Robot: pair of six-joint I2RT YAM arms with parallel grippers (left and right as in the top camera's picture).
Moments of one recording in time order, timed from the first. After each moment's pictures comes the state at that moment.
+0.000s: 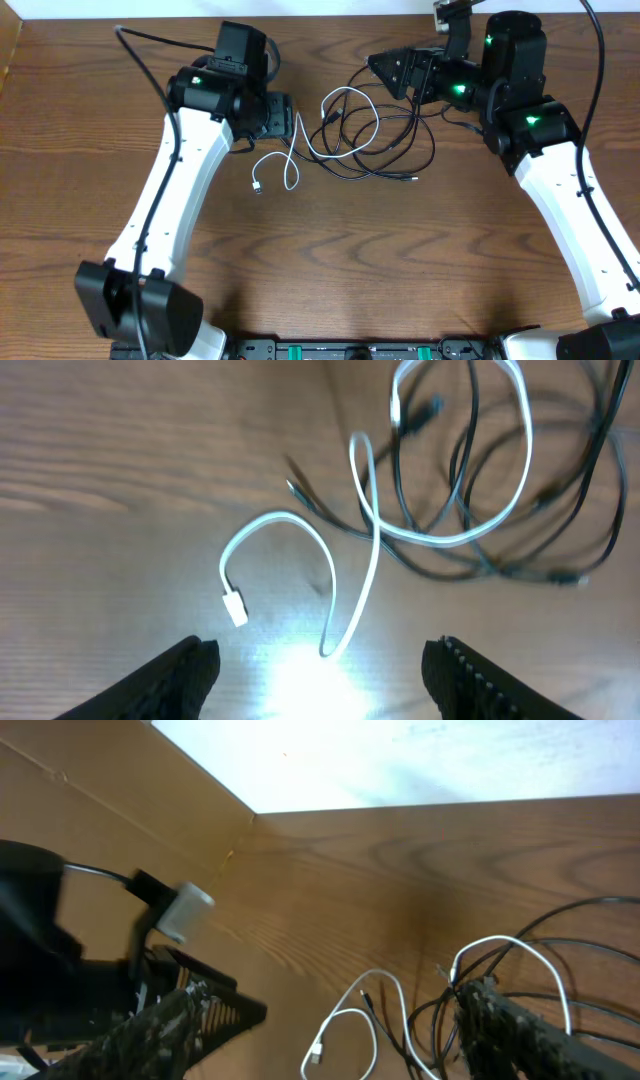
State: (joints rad) left arm -0.25 1.71 1.64 -1.14 0.07 -0.26; right arm 0.25 1.53 1.40 -0.29 -0.61 0.46
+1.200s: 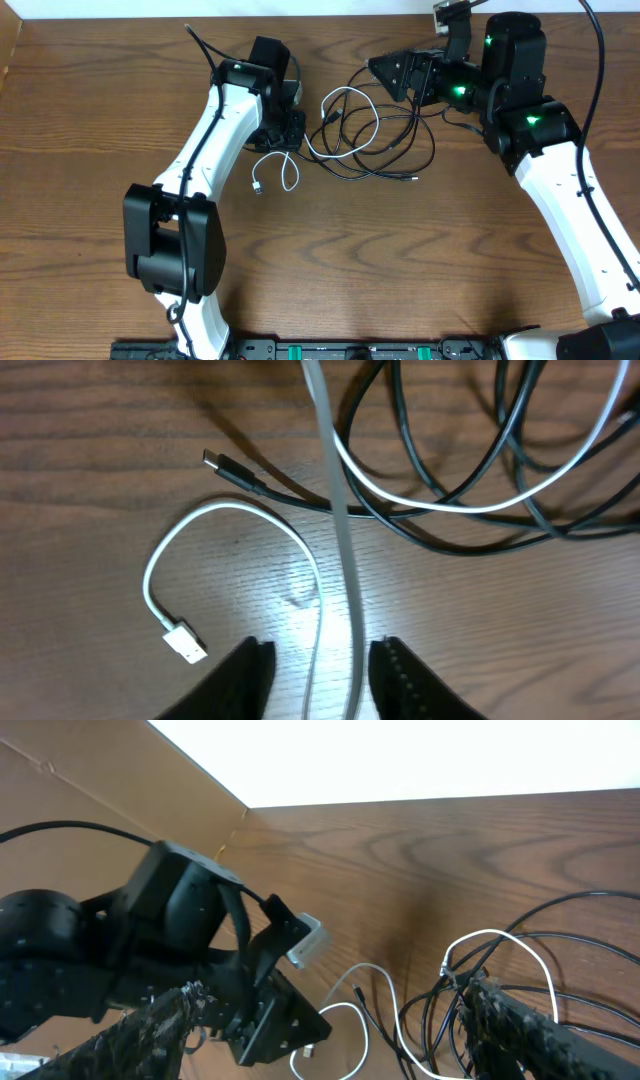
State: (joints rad) left arm -0.26 1.95 1.64 -1.11 0.17 -0.11; right arm 0.25 1.53 1.40 -0.31 -0.60 0.44
